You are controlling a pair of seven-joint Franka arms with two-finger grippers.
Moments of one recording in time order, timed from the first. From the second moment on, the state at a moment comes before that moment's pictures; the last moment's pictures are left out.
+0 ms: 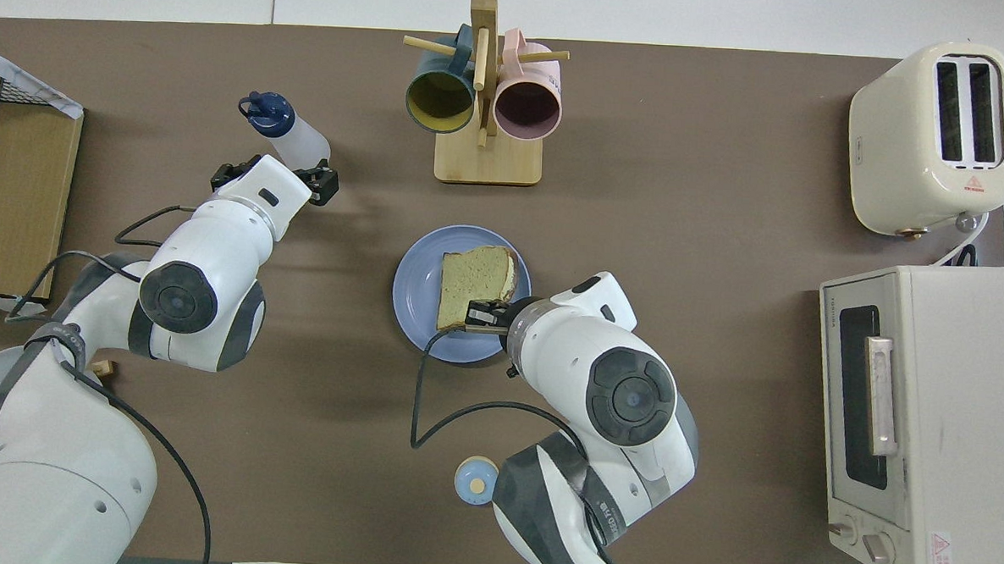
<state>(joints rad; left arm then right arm) -0.70 0.39 0.47 -2.19 0.08 3.23 -0.32 0.65 0.12 0.00 -2.18 0.14 2.66 0.73</state>
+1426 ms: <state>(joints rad) -0.83 0.57 0.59 -2.09 -0.14 3.42 -0.32 0.55 0.08 -0.01 -2.05 0.14 2.44 0.66</state>
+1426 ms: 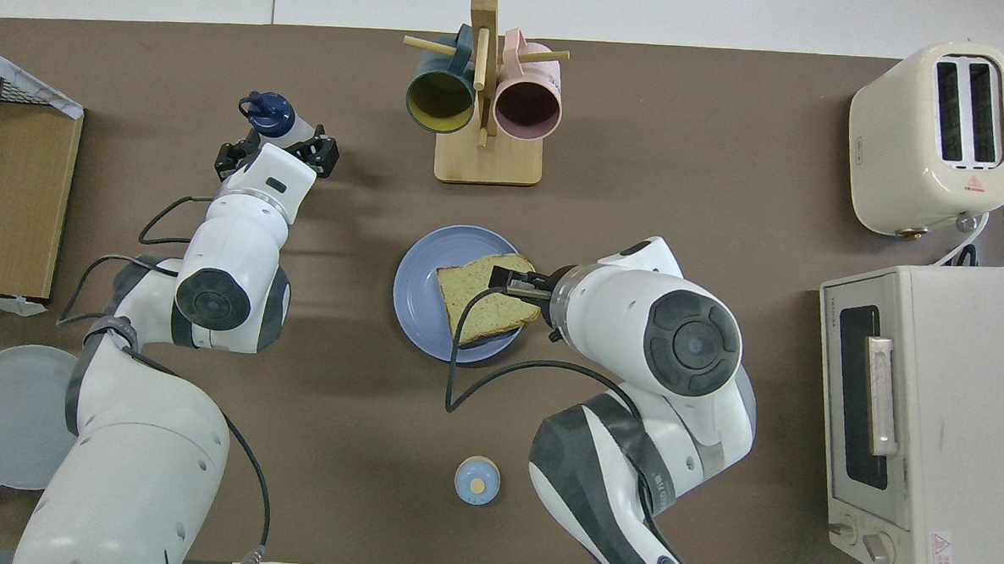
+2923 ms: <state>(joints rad) -0.83 0.62 0.59 -2.07 -0.18 3.46 -0.32 0.36 0.01 -0.04 -1.58 0.01 1.48 0.29</state>
